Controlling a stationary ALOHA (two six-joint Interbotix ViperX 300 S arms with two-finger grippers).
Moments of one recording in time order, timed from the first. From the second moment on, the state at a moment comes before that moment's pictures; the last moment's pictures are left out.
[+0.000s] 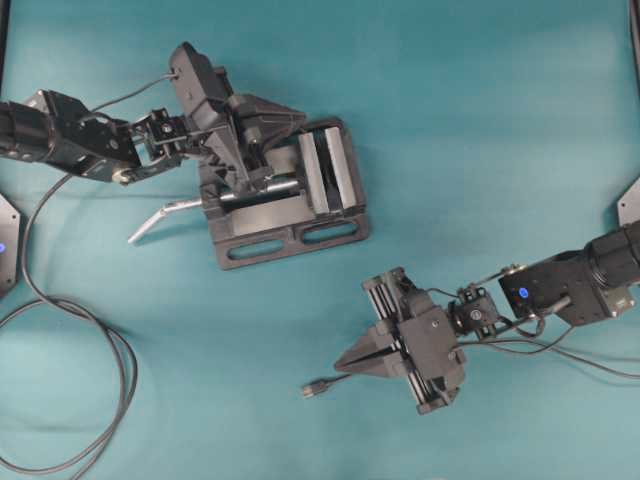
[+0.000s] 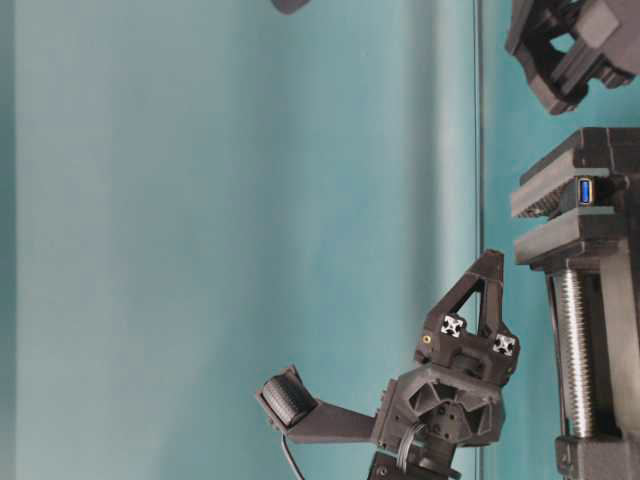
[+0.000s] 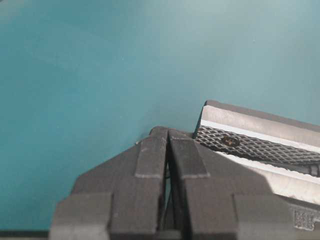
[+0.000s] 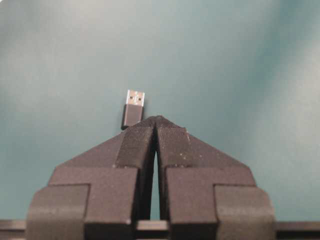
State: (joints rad) left arm 0.28 0.27 0.83 -0.11 -0.78 -0.06; right arm 0.28 0.27 0.83 -0.11 -0.78 -0.04
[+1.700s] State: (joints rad) left arm 0.06 -0.27 0.92 -0.09 -0.26 -0.09; right arm 0.31 0.40 0.69 -0.11 -0.70 0.12
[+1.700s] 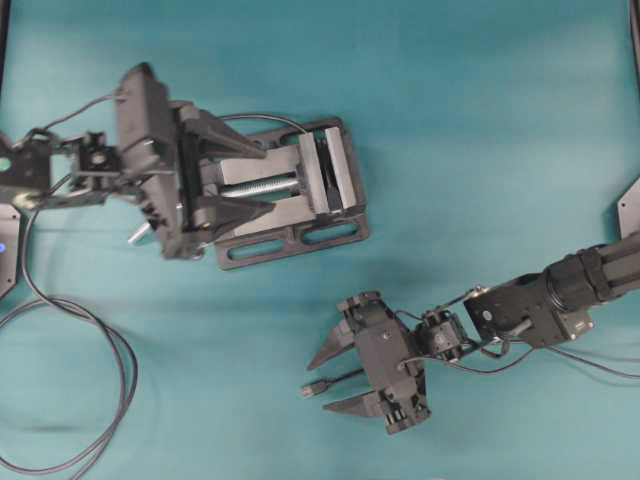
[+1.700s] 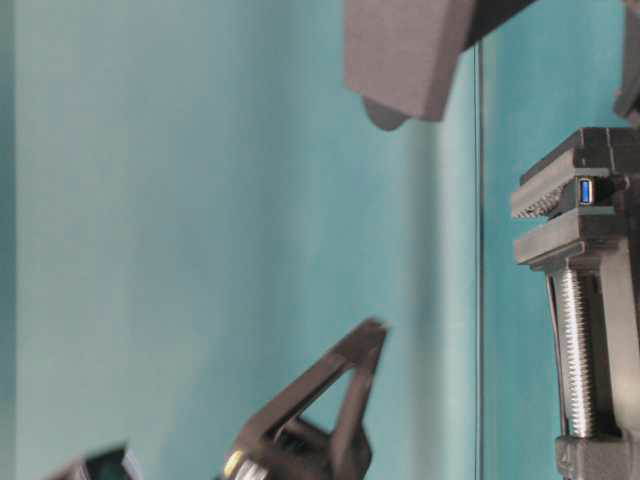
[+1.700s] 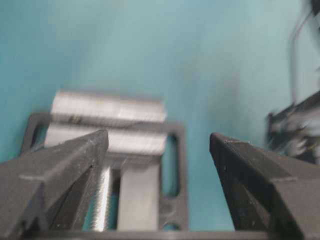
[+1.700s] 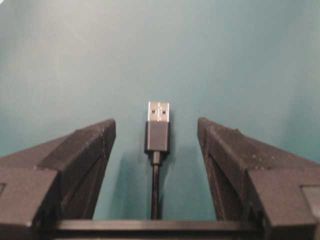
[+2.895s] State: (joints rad) left arm 0.03 -1.23 1.49 -0.09 0.03 -0.10; right arm 0.33 0.46 0.70 -0.11 -0.71 0.12
